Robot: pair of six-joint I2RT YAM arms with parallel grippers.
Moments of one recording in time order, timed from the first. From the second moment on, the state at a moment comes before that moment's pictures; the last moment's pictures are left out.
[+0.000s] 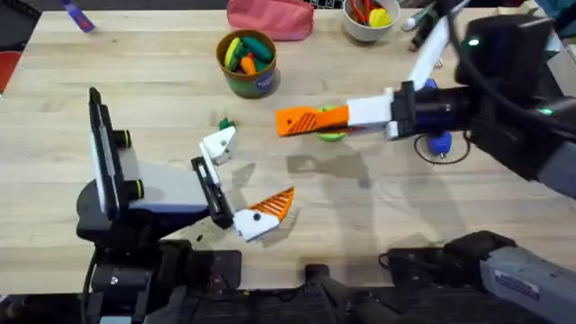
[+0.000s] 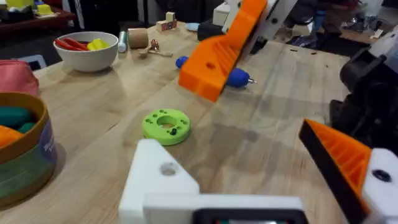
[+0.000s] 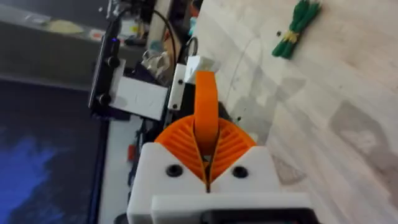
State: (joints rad) left arm 0.00 0.01 0.01 -0.12 1.12 0.02; right arm 0.28 1.10 0.65 -0.14 -1.14 0.61
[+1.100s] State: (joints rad) left arm 0.00 0.01 0.01 -0.11 1.11 0.02; right arm 0.38 1.64 0.63 0.55 -1.47 1.02
